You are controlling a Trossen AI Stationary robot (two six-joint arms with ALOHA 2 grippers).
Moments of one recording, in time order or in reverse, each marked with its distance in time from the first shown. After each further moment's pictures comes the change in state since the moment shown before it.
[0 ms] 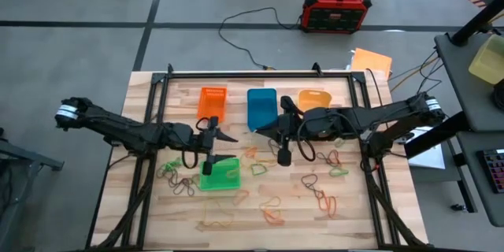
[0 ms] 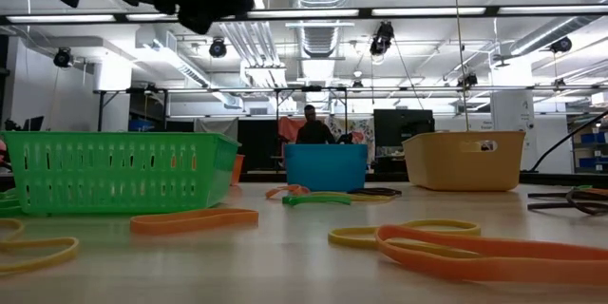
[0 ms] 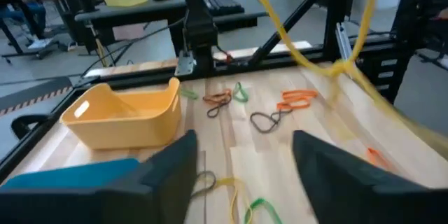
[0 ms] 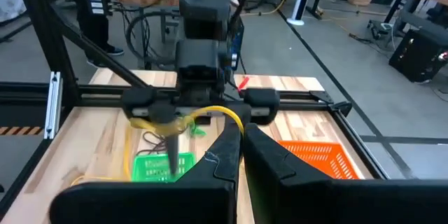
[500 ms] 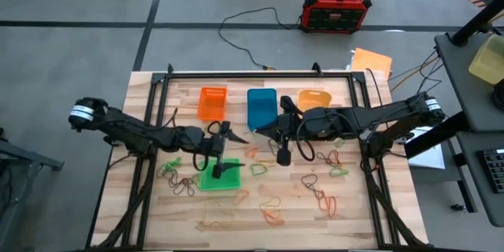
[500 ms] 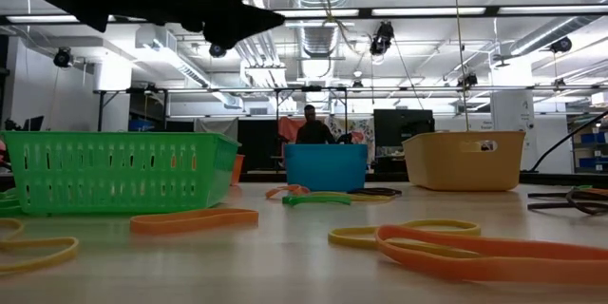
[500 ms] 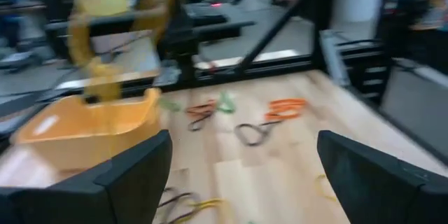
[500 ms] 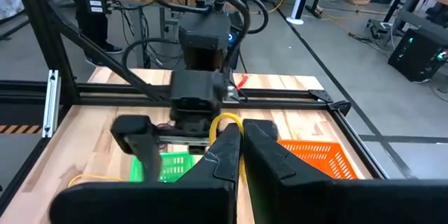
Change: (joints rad) left arm 0.027 0.203 0.000 0.247 0.056 0.010; right arm 0.000 0.000 0.000 -0.001 0.000 -0.002
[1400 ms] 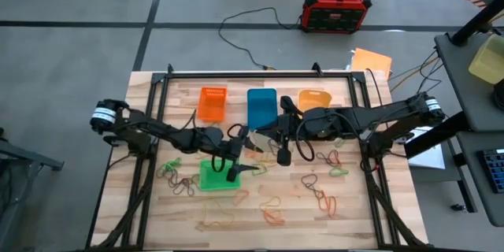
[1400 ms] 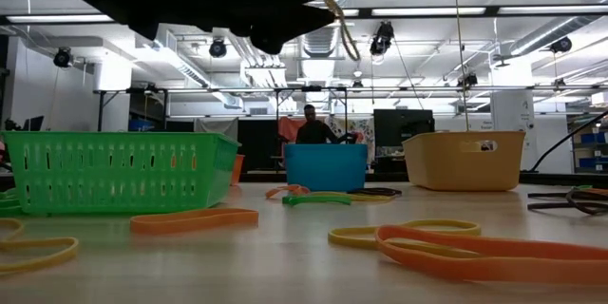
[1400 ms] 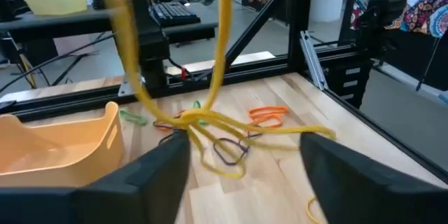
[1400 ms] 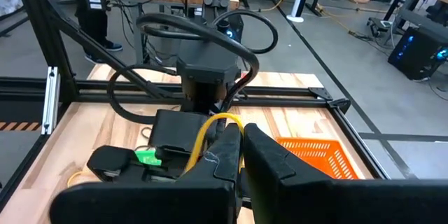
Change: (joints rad) left arm 0.032 0.253 0.184 0.062 0.172 0.004; right arm 0.000 0.000 0.000 -0.011 0.000 -0.001
